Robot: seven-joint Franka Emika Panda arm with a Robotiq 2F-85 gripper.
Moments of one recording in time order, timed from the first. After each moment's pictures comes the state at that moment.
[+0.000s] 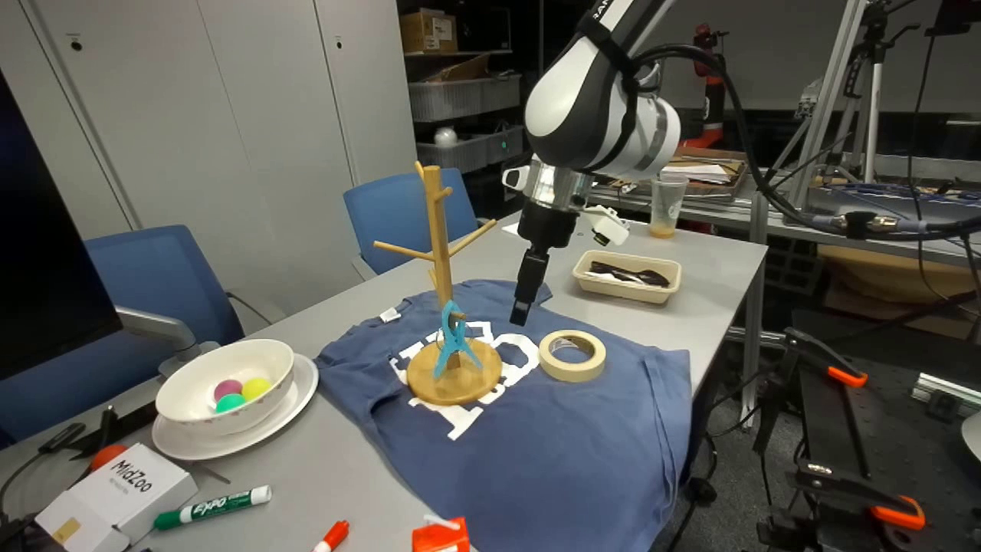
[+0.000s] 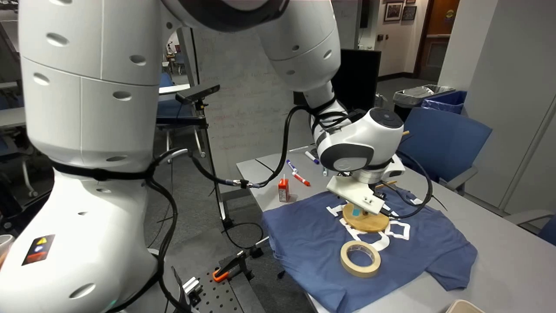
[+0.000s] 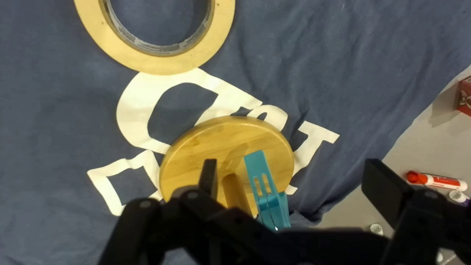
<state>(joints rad) -0.21 0.39 0.24 -2.26 0.54 2.77 -0.82</state>
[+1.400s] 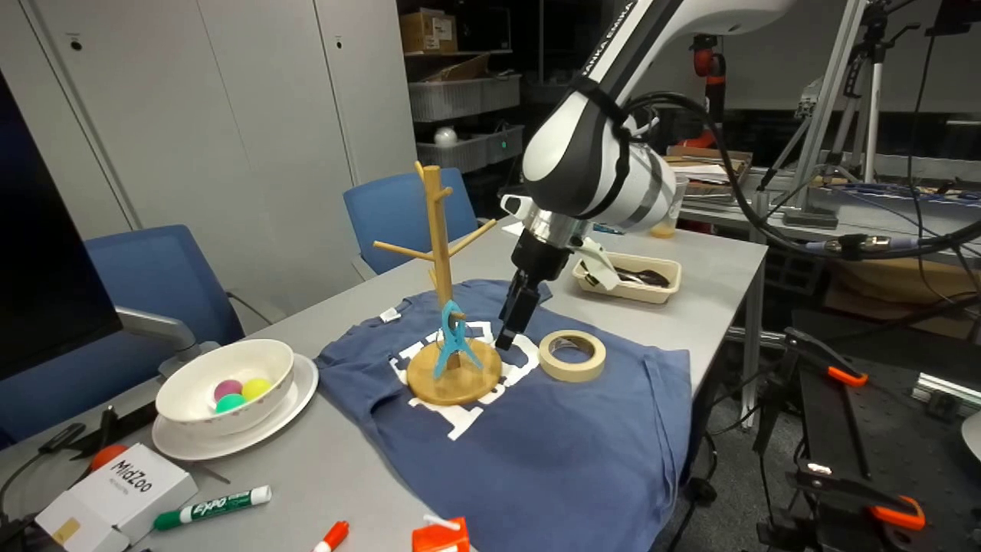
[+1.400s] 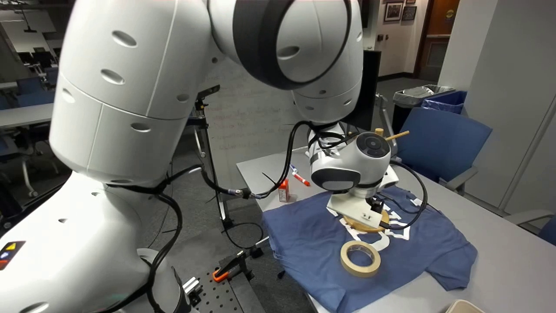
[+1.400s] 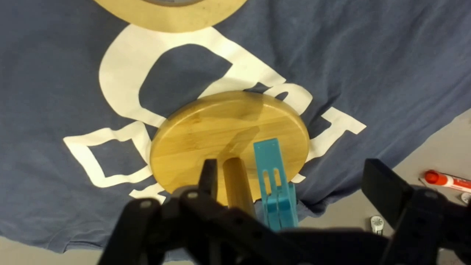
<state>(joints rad) -0.49 0.59 0.56 -2.25 0.57 3.09 -1.06</state>
